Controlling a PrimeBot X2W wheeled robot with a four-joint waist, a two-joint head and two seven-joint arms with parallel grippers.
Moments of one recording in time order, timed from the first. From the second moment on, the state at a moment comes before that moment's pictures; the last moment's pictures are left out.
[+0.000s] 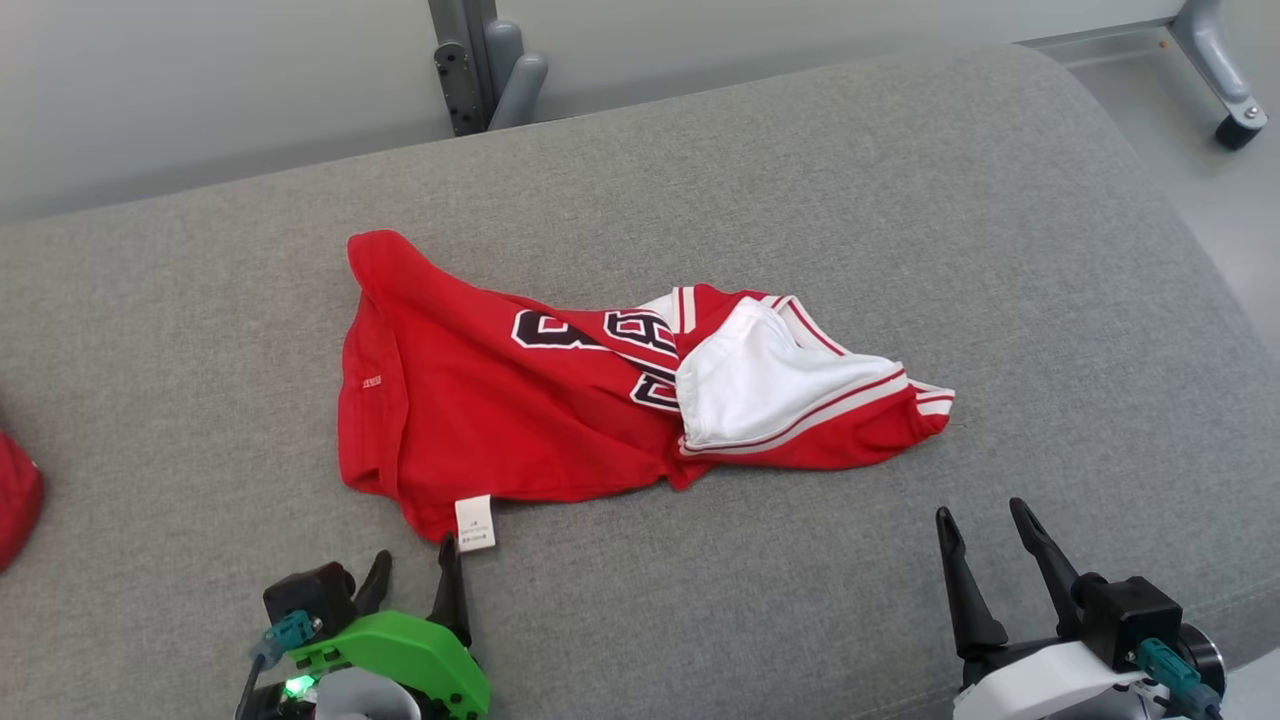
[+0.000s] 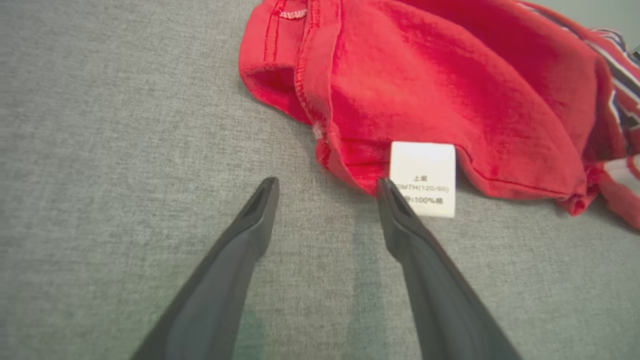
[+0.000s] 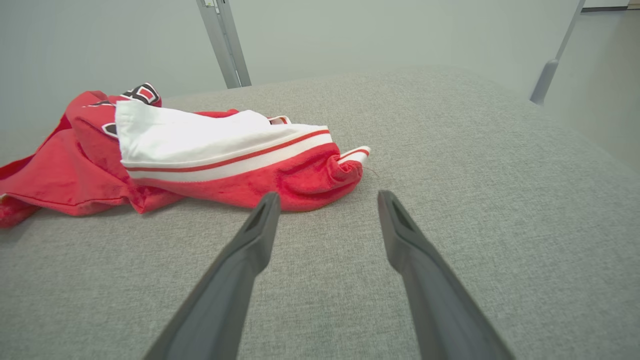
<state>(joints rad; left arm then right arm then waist) -0.17 0.25 -0.58 0.38 -0.87 0.29 -0.20 0.07 -0.05 0.04 0.16 0.13 0.13 -0.26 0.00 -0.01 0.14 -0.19</state>
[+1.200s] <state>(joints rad) -0.06 0.84 -0.72 -0.17 -0.75 0.03 0.05 0.10 -0.05 -0.01 0.16 0.12 0.13 -0.26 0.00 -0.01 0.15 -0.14</state>
